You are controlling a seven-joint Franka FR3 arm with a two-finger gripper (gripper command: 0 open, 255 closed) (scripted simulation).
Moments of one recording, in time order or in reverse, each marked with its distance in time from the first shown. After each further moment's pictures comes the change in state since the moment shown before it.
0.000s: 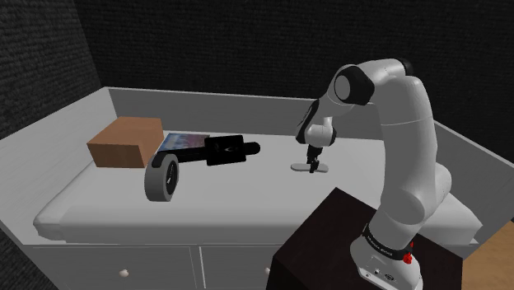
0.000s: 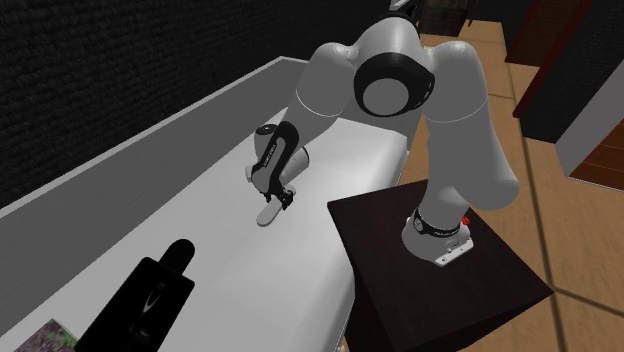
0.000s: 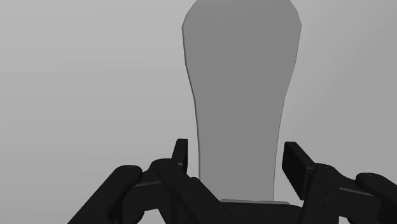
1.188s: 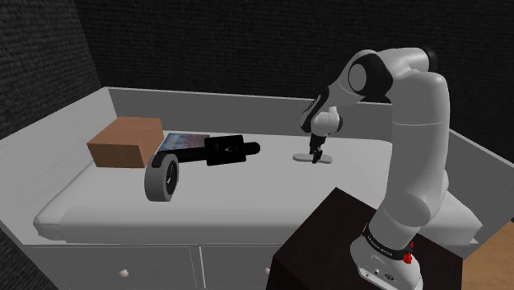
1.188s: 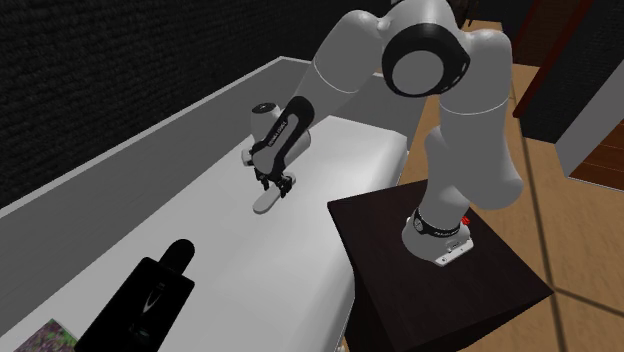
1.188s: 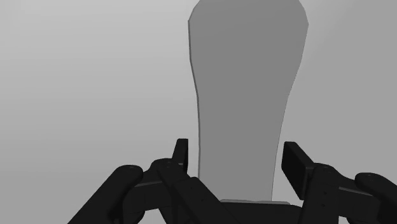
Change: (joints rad) arm 0.097 -0.164 -0.128 -0.039 -0.135 -0.120 0.094
